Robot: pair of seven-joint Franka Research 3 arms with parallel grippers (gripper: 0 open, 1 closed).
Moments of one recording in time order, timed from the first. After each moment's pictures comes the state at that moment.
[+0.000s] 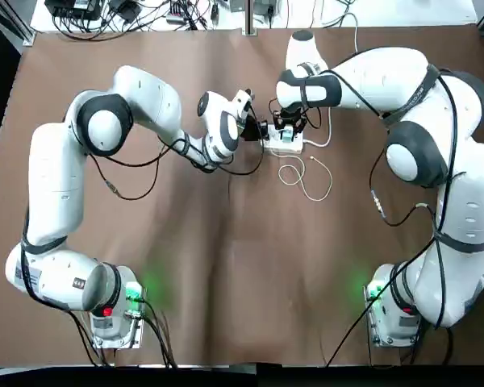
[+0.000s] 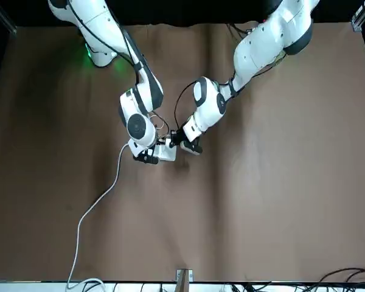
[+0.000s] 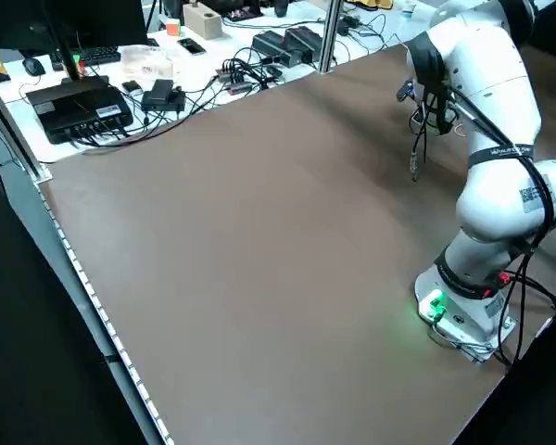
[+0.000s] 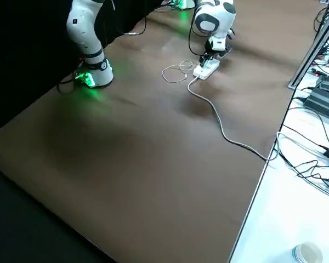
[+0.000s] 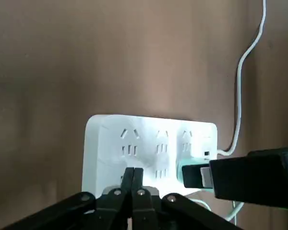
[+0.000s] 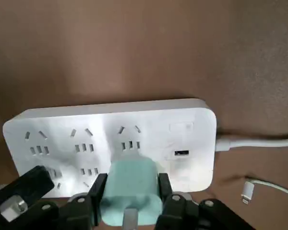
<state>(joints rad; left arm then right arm) -0.26 0.93 -0.74 -1.81 -0.72 3.23 0.13 0.66 0.59 -0.07 -1.77 0.24 2.17 0.60</state>
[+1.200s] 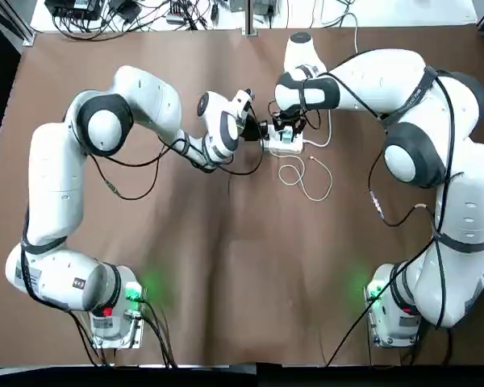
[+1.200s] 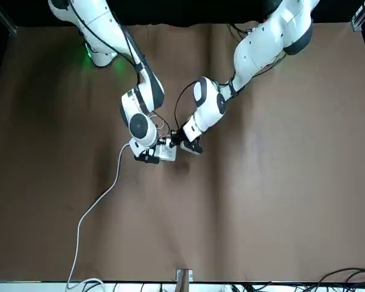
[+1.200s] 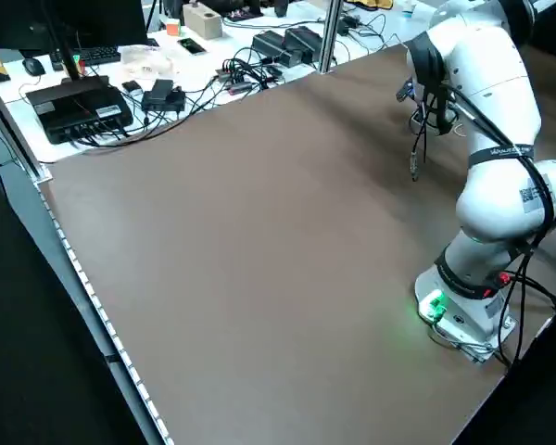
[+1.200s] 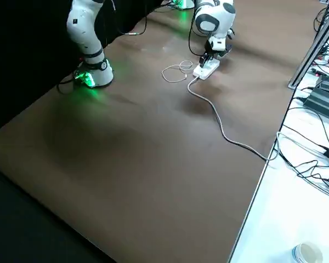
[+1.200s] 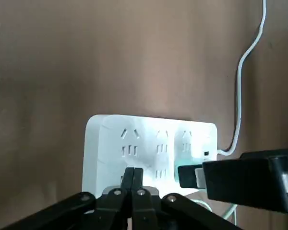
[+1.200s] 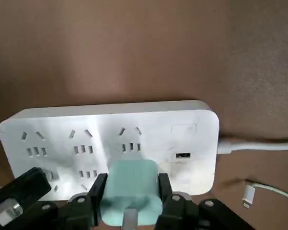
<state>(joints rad) -0.26 0.93 -0.74 -1.81 -0.72 3.23 0.13 0.67 0.60 -0.08 -1.77 0.23 2.18 0.60</state>
